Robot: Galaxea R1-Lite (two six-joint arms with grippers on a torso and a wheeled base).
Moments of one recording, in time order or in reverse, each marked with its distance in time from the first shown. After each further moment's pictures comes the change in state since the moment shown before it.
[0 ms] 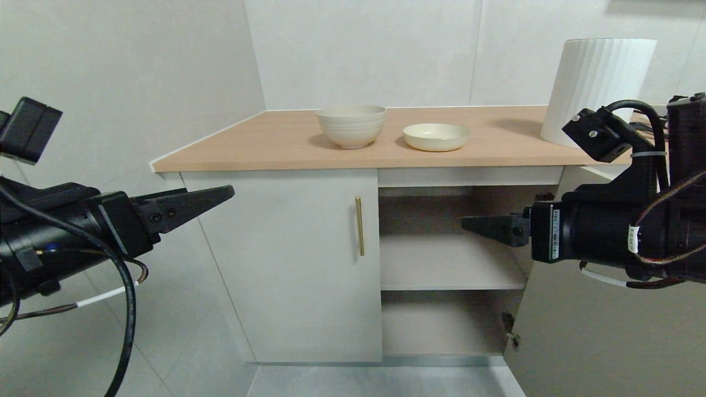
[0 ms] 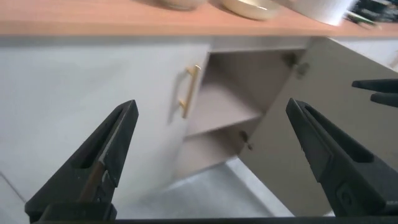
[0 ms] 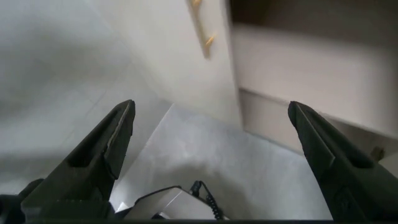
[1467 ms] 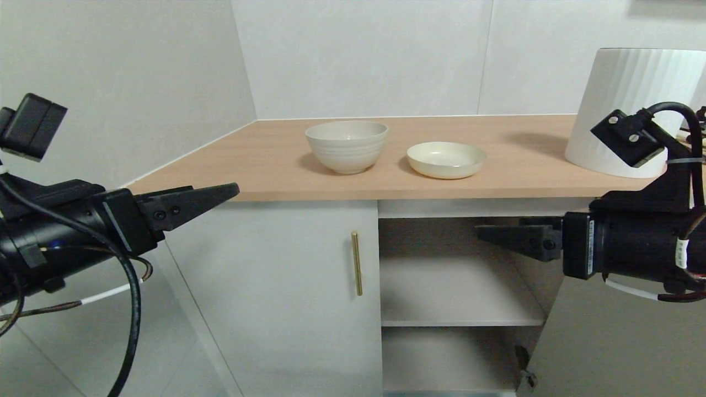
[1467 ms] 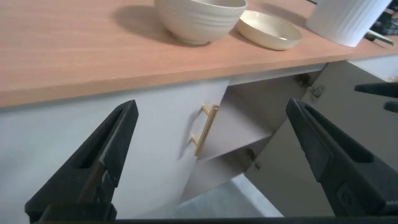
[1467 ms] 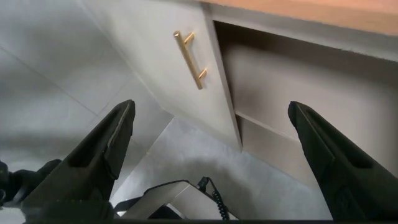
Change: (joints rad) left arm -0.017 0.017 -0.010 -0.003 -0.005 -0.006; right arm -0.038 -0.066 0.064 -0.017 0.108 -0.026
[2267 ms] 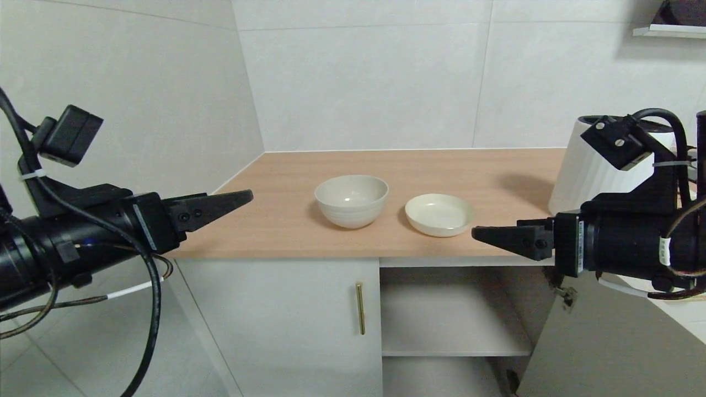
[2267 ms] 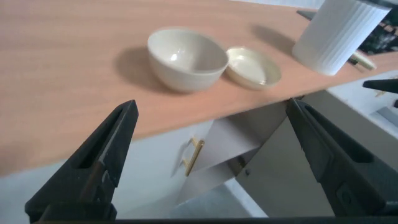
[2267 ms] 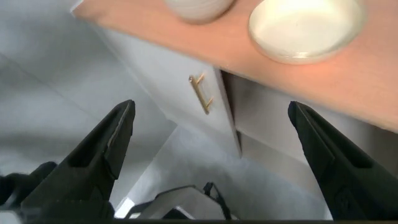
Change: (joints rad) left arm -0.003 0.057 -0.009 -0.005 0.000 0.000; right arm -0.013 0.022 0.002 -0.009 0.001 -0.003
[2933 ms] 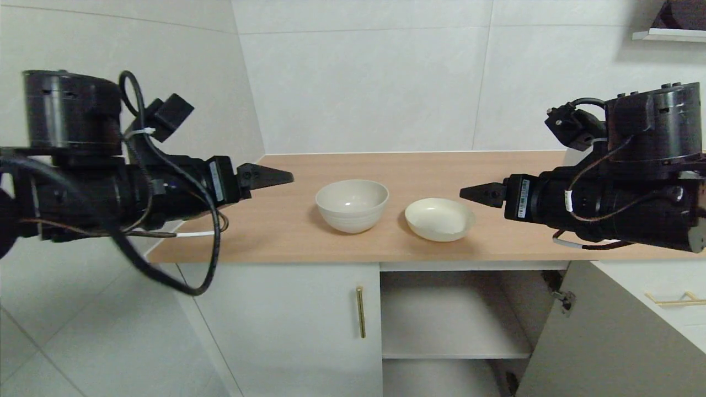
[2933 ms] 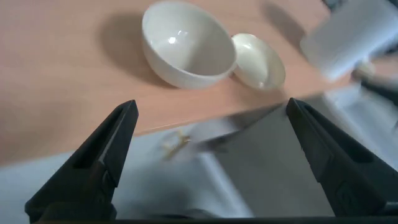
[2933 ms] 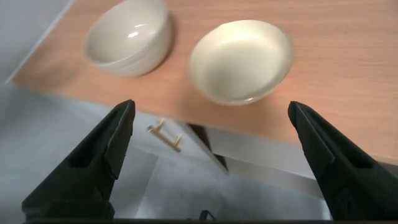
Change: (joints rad) left arm -0.048 0.267 -0.393 0.357 0.029 -0.145; right arm -0.081 0.204 -0.173 -0.014 -0.170 0.113
